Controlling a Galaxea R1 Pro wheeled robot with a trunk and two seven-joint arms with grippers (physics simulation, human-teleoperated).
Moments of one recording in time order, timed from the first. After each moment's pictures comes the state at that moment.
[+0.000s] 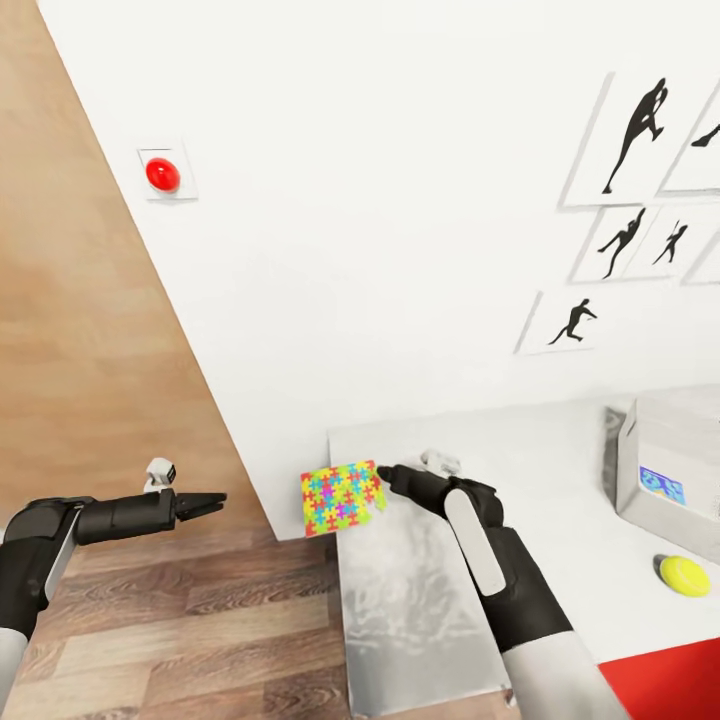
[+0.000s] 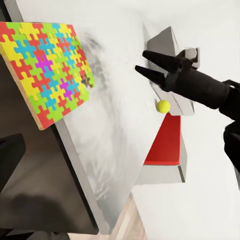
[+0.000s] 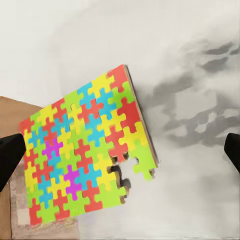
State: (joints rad) left arm -0.60 0.36 0.23 -1.02 0.01 0.98 -1.53; right arm -0.58 0.14 0.15 -1.27 -0.61 0.75 -0.28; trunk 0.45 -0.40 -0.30
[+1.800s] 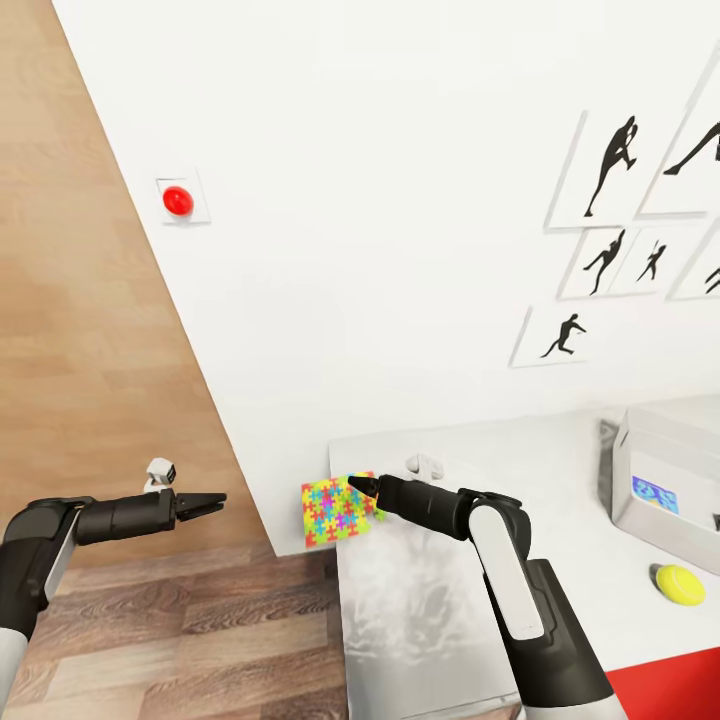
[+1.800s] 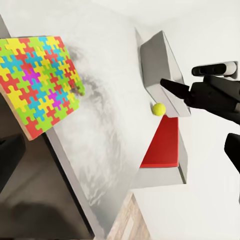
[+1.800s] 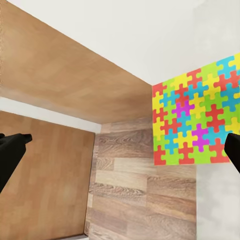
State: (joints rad) left arm -0.60 0.36 0.23 -1.02 0.01 0.98 -1.53; right arm -0.45 0.14 0.13 -1.56 -0.71 1.00 -0.04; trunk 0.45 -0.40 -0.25
